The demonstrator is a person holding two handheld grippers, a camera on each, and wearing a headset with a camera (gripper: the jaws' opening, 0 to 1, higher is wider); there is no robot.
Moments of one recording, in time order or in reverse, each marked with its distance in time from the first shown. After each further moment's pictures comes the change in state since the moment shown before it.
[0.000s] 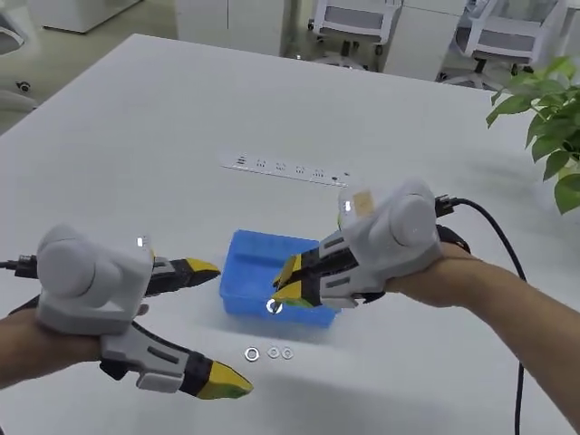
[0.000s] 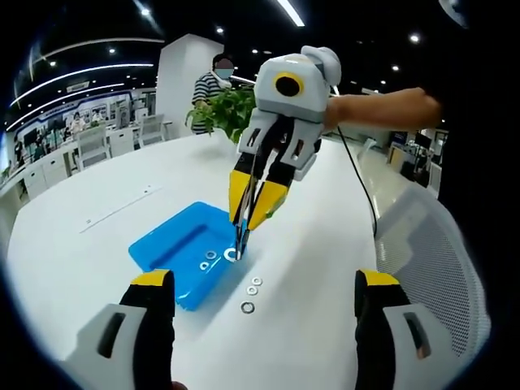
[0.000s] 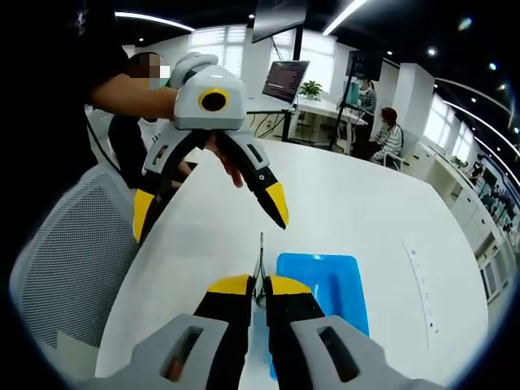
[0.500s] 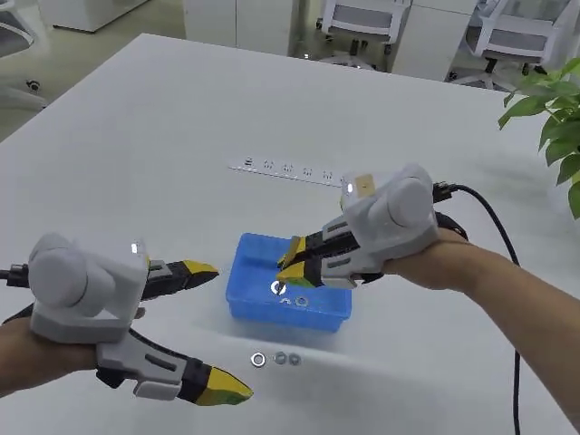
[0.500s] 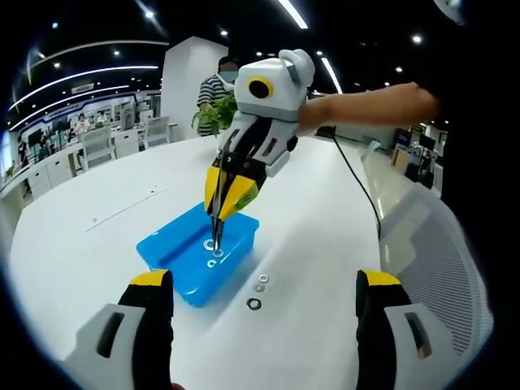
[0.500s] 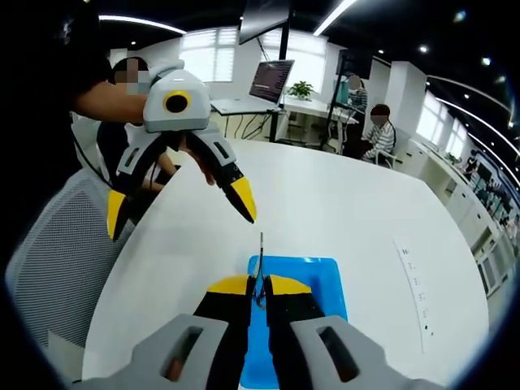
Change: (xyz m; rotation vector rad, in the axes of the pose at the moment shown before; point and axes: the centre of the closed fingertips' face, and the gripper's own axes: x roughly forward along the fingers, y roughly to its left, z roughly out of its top) left arm -0.005 0.005 -0.003 0.000 -0.008 0.023; right arm 0.011 -0.035 -0.003 0.026 -0.011 -0.034
